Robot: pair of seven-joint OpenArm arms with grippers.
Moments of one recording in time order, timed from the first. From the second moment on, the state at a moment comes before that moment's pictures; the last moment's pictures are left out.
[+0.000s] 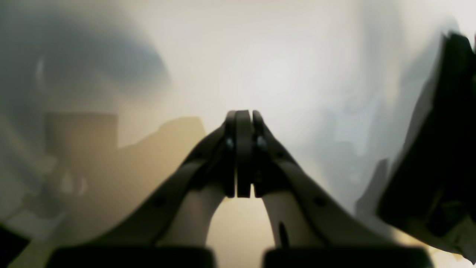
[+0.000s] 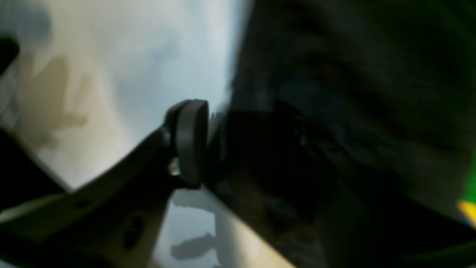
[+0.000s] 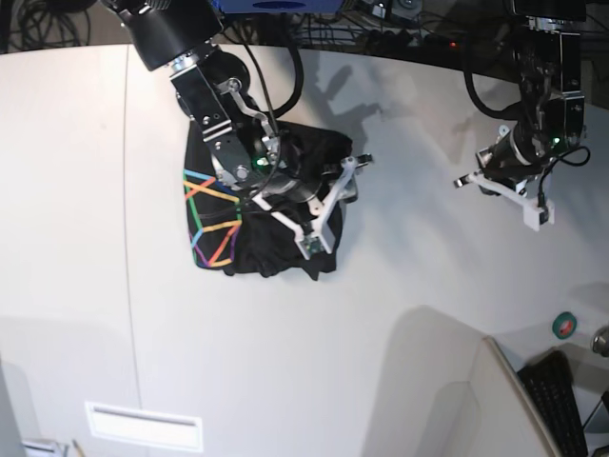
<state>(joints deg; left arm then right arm) 16.0 -22.3 -11.2 93.0 -34.8 7.7 47.6 1.2 -6.4 -28.7 75.4 15.5 0.8 -41.2</state>
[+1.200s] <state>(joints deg) 21.9 -22.2 -45.4 78.8 -34.2 -17.5 48.2 6.2 -3.5 -22.8 70.4 15.6 -4.8 -33.9</state>
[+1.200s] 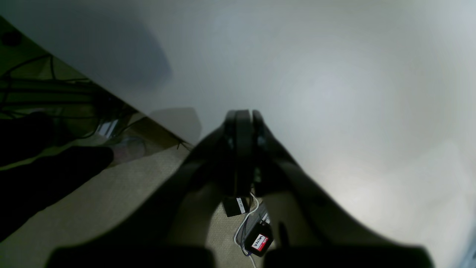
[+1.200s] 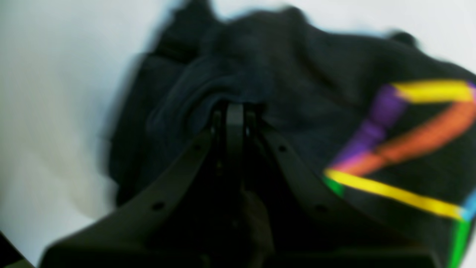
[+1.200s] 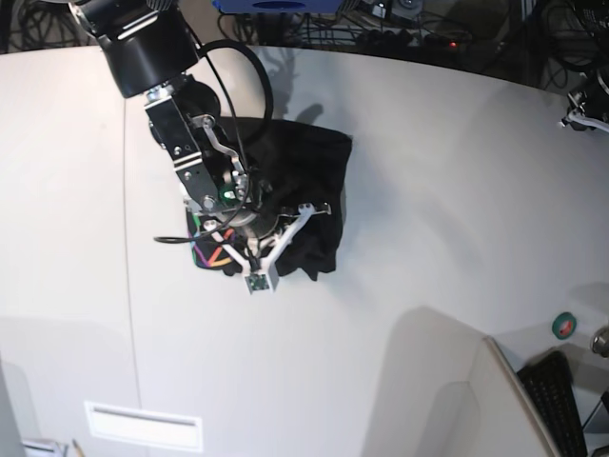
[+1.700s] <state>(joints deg) 21.6 -22.1 -45.4 78.8 -34.2 -17.5 48.2 6.3 8.6 -36.1 79.0 14.7 -10.3 -34.3</state>
